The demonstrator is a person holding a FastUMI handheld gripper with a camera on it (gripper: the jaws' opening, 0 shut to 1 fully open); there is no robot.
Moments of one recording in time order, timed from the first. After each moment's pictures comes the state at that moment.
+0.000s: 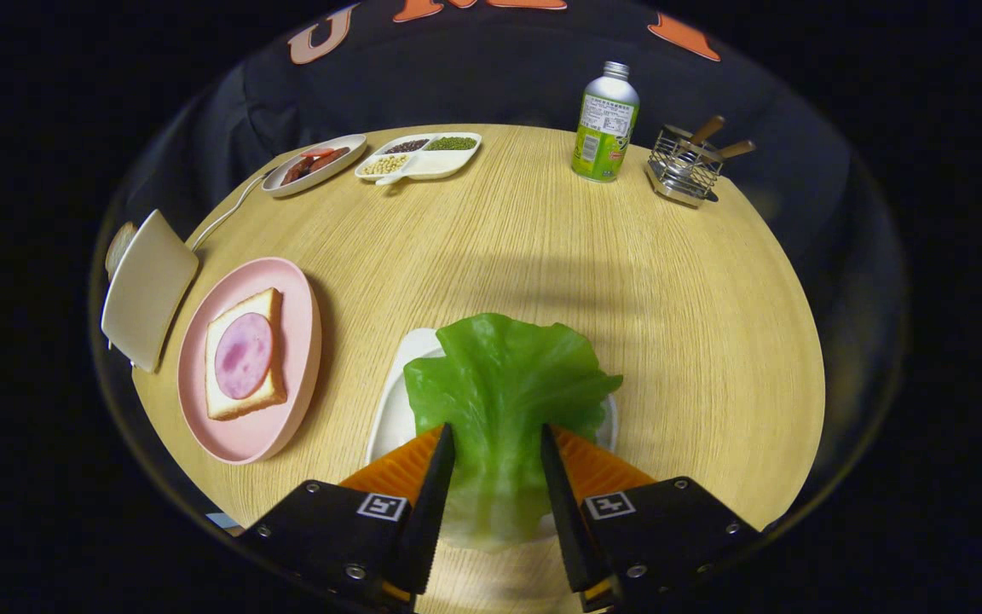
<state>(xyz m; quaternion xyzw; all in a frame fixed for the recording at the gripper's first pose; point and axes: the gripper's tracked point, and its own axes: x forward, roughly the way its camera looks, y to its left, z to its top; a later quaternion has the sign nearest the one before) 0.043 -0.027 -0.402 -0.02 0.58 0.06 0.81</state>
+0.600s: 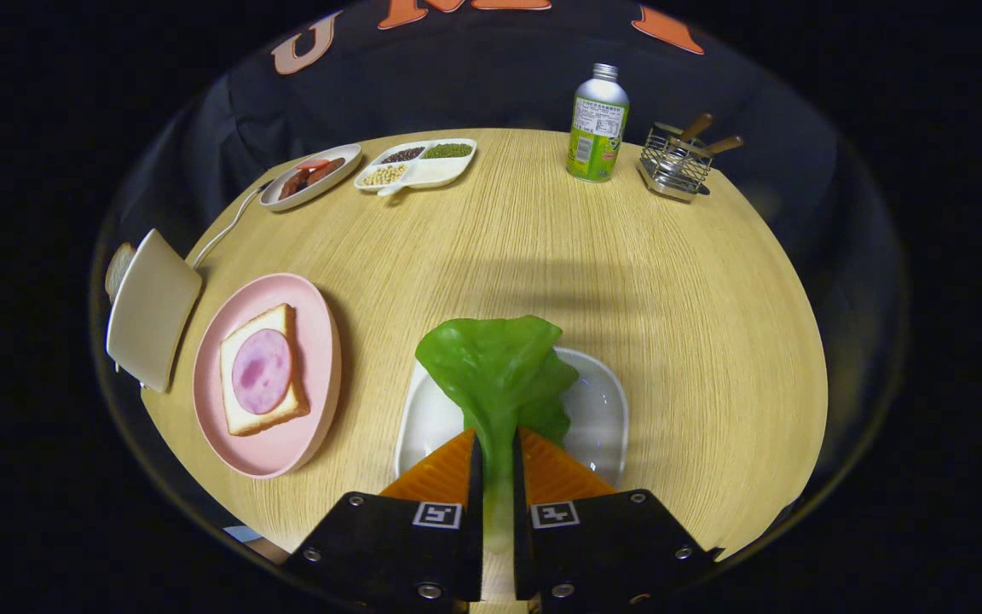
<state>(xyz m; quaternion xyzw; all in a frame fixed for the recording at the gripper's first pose) 0.042 -0.011 -0.384 0.01 0.58 0.04 0.82</state>
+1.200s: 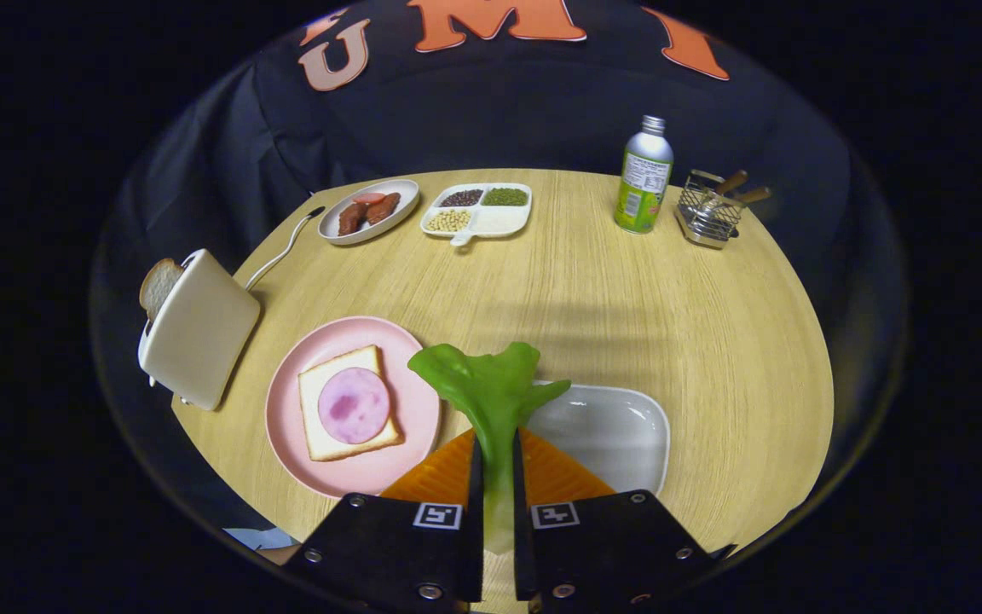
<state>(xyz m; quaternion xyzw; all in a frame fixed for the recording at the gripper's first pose) 0.060 0.052 -0.334 0.02 0.53 0.10 0.84</state>
